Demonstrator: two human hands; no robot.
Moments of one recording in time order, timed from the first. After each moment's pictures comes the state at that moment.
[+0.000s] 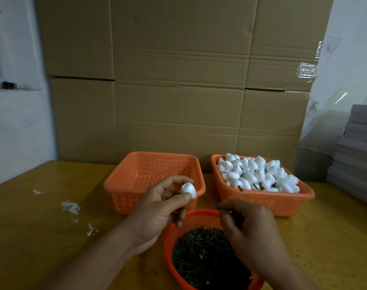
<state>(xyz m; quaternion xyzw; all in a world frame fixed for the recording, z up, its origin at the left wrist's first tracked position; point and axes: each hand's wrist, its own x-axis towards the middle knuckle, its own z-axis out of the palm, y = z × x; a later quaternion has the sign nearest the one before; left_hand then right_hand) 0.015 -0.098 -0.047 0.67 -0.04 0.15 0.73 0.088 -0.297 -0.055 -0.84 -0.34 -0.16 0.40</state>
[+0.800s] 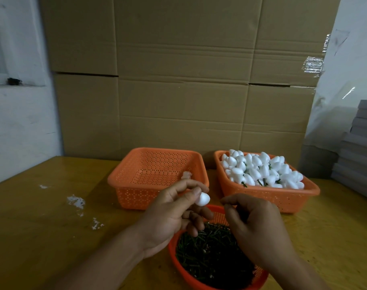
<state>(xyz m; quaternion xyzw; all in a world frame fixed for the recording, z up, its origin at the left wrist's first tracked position) 0.008 -0.113 -0.049 0.65 -0.07 0.08 0.75 0.087 -0.299 -0.053 -0.83 -0.34 -0.17 0.40</state>
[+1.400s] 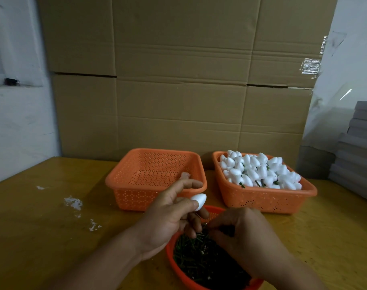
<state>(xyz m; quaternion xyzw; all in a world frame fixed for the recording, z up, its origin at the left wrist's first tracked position) 0.009 -0.114 -0.051 0.67 -0.06 0.09 0.74 0.077 -0.298 -0.045 -0.87 -0.41 -0.08 0.25</state>
